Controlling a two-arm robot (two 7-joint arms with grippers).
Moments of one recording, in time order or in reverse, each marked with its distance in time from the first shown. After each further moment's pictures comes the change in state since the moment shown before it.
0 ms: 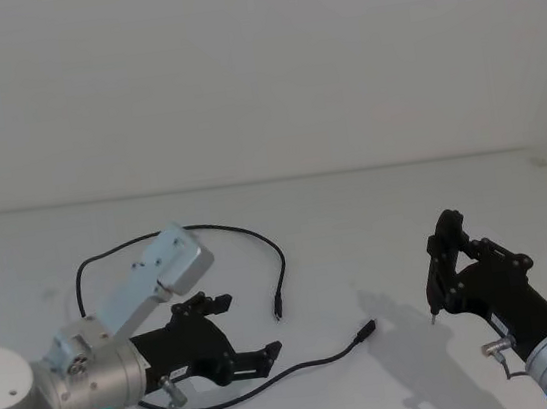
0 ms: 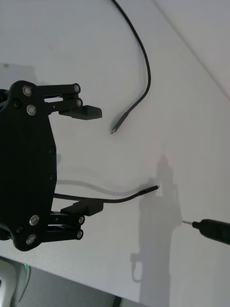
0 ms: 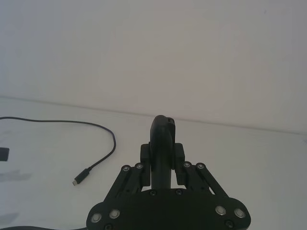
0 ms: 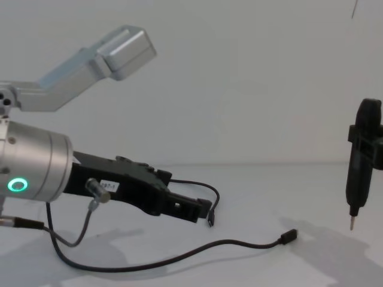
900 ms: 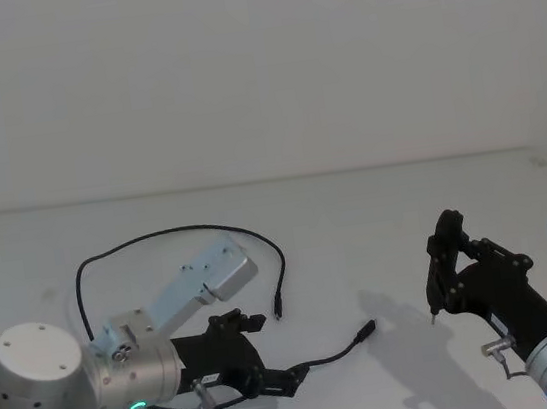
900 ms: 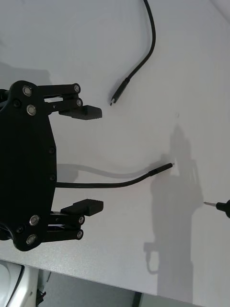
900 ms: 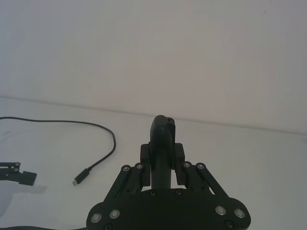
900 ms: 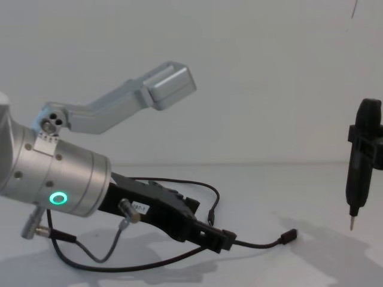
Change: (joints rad) left arm -0.131 -0.056 0.121 0.151 0.030 0.022 -0.105; right arm 0.000 0.000 0.000 0.000 0.000 0.000 0.000
